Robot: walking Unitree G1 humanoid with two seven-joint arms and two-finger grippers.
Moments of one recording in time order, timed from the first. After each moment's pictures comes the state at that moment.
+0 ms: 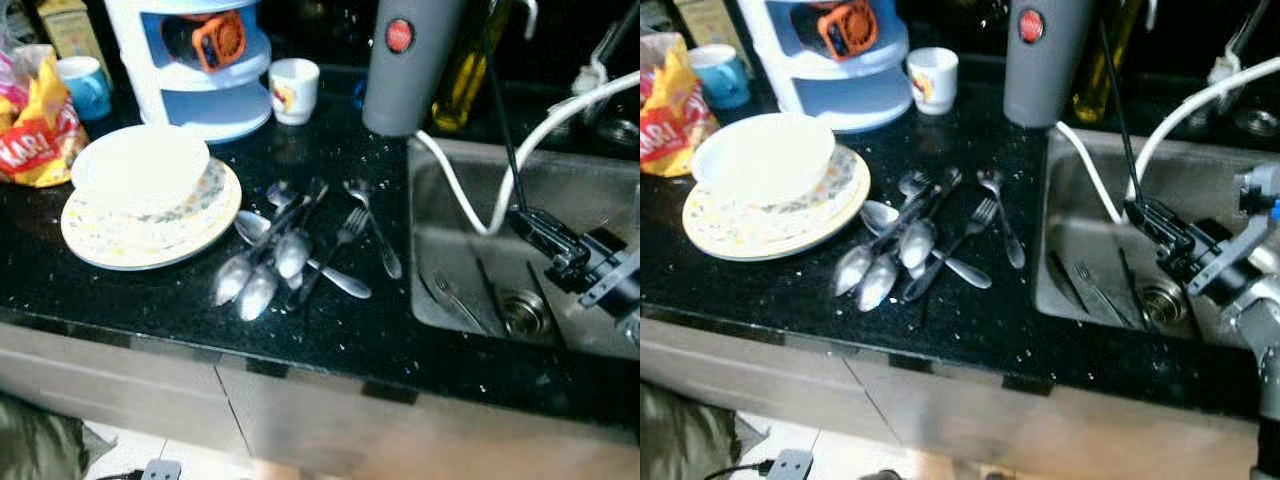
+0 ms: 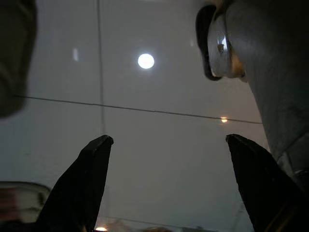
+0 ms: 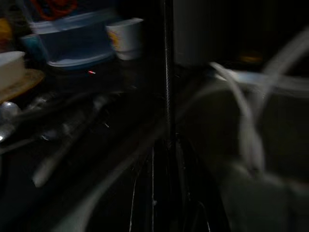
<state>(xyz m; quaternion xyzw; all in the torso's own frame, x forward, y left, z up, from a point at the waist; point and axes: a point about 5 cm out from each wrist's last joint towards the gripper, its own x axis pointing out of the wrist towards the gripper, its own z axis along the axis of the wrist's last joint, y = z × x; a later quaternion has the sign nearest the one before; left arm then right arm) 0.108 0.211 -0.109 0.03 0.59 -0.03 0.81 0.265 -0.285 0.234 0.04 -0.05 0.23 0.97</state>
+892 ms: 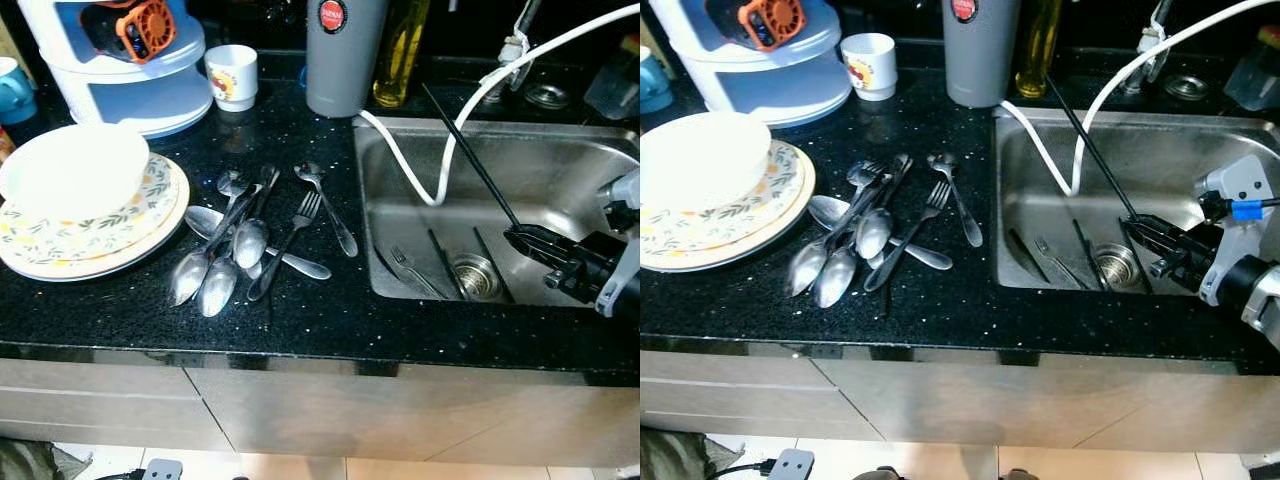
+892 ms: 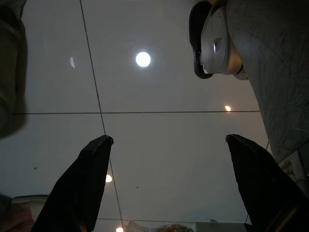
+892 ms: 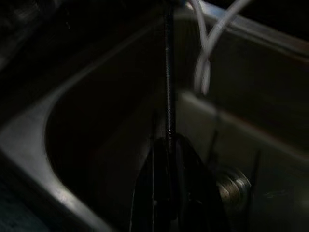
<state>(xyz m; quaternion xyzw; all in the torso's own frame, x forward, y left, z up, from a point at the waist) 0.113 0.211 -0.108 0.03 0.58 -0.03 0.81 0.259 -0.286 0.246 -0.13 0.05 0.22 0.97</state>
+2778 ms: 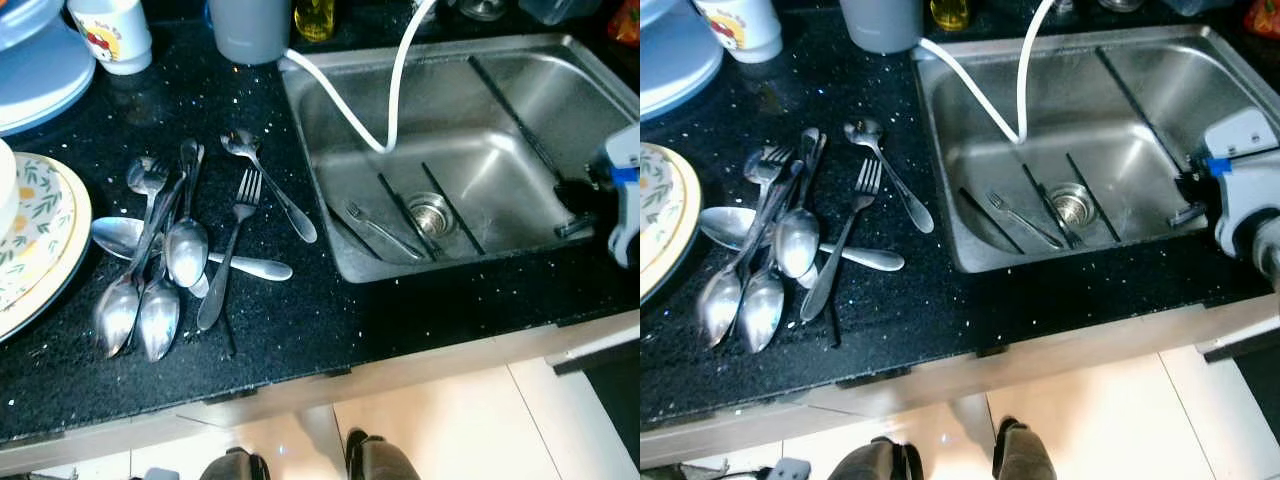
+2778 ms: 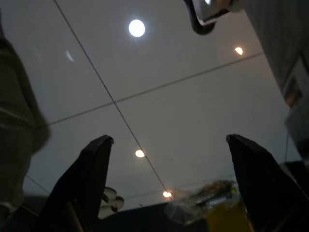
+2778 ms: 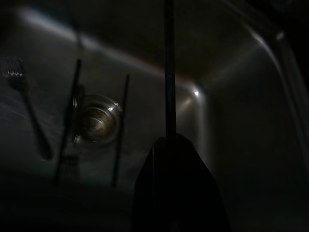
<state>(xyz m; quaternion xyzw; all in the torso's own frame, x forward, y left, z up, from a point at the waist) 0.088 0.213 -0.112 0.03 0.60 -0.07 0.80 0.300 -0.302 0.289 -0.30 0.02 0.04 0.95</state>
